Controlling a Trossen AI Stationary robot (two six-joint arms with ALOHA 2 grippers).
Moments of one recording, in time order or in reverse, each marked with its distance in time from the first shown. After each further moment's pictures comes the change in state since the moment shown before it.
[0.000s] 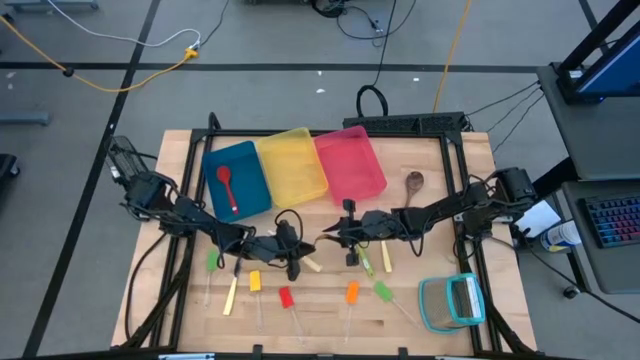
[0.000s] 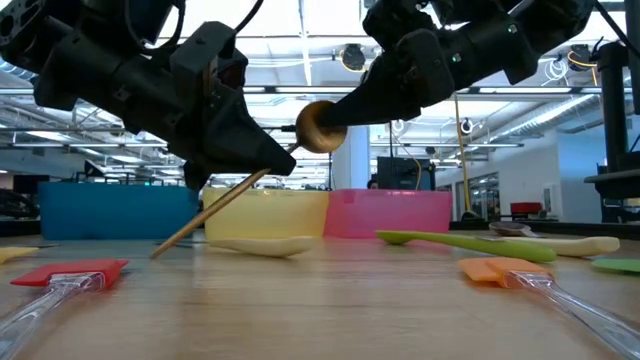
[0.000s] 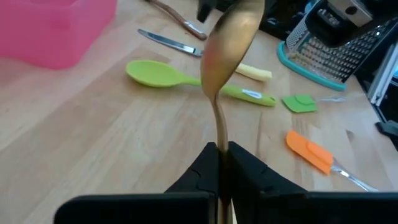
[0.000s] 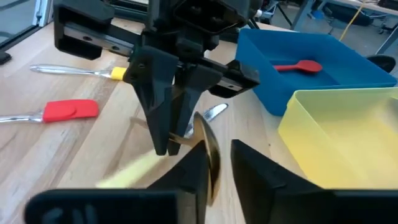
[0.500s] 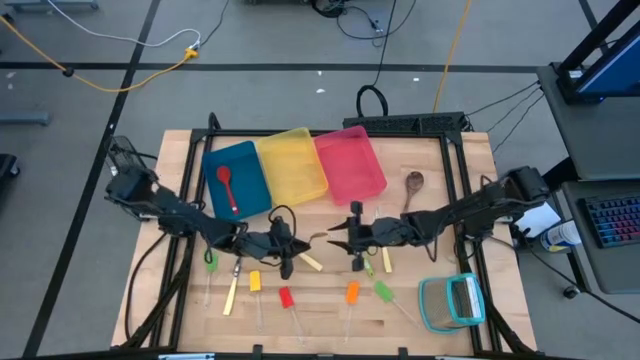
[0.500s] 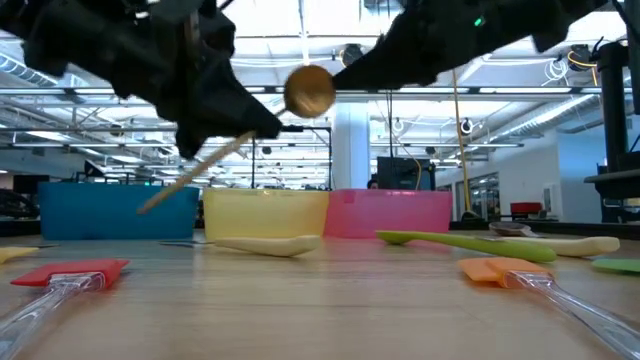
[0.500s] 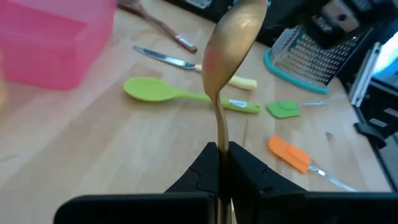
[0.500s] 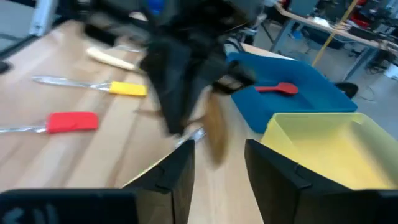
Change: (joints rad) left arm -0.010 -0.193 0.000 -0.190 -0.009 0.019; right arm 0.100 -0.116 0.000 -0.081 0.134 -0.050
